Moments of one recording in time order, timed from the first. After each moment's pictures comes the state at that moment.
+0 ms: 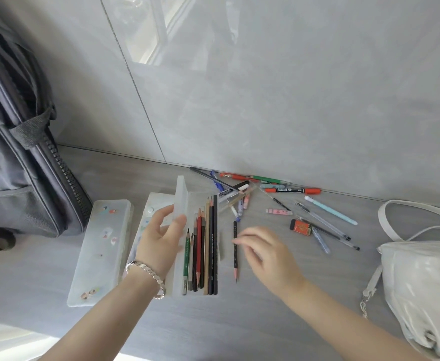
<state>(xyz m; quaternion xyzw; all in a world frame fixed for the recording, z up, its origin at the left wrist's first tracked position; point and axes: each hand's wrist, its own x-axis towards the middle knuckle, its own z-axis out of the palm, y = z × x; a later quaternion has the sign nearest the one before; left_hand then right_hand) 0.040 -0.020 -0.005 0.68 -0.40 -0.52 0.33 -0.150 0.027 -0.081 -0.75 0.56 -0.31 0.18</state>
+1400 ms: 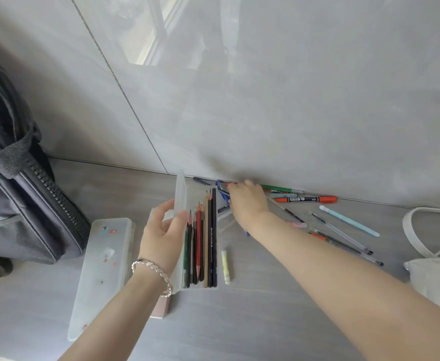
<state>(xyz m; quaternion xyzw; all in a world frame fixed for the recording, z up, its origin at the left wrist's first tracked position) 0.035 -0.067 -0.015 0.69 -0.42 -0.50 0.32 -0.121 -0.126 -0.094 -0.72 0.69 0.03 0.12</state>
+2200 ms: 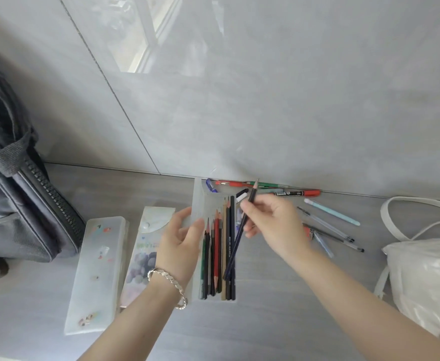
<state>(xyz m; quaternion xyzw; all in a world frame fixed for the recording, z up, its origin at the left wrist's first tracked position) 0.007 -0.034 -0.006 0.64 -0.40 -0.56 0.33 -0.148 -0.030 -0.011 -0.39 0.62 -0.44 0.51</state>
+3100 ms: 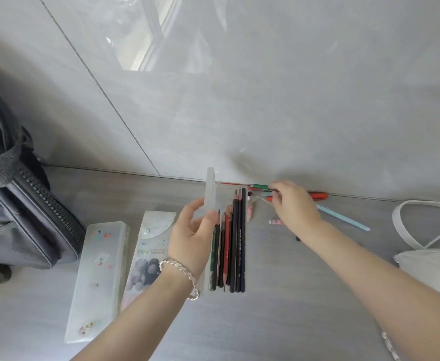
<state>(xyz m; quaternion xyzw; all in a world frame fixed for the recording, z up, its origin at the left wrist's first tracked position) -0.016 -0.055 -0.002 0.65 -0.42 -0.55 0.32 -0.211 -0.081 -0.072 -0.59 0.76 -0.17 0.22</state>
